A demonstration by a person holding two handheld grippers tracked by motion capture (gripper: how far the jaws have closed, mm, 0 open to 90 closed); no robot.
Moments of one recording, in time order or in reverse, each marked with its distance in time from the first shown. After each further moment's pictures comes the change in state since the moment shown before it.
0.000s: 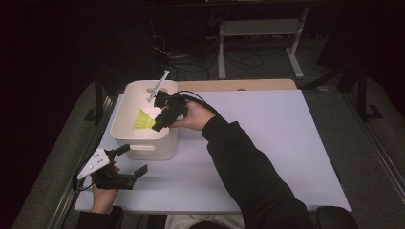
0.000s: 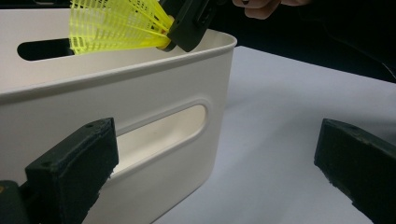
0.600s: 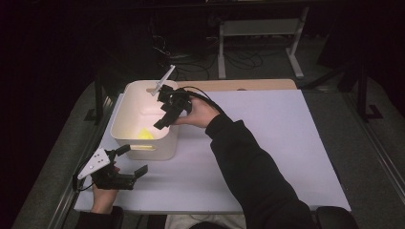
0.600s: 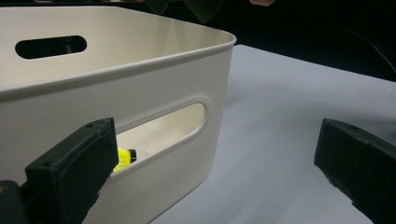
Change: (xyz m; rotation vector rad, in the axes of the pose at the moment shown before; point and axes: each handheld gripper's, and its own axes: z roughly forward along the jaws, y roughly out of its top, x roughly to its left) left arm 0.000 0.000 0.000 0.009 -0.002 0.003; right arm -0.001 -0.002 -0.018 -0.035 -0.090 0.048
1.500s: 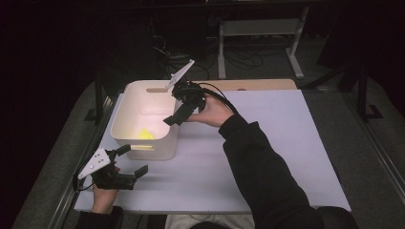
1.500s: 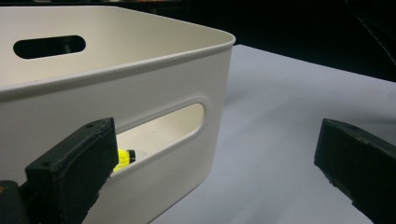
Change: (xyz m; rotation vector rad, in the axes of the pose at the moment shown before) left arm 0.000 0.000 0.001 -0.001 -0.004 -0.002; right arm 0.003 -0.021 -0.041 -0.097 -0.085 0.020
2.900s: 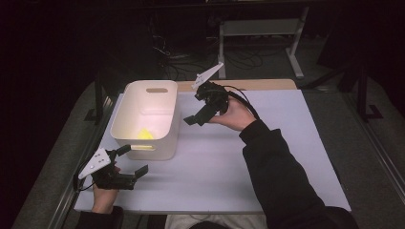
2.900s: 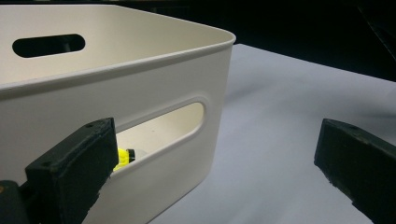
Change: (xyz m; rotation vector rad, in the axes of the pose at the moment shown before) left arm 0.000 0.000 0.001 0.004 0.000 -0.001; right arm -0.009 -0.046 -0.037 -0.051 -0.046 0.057
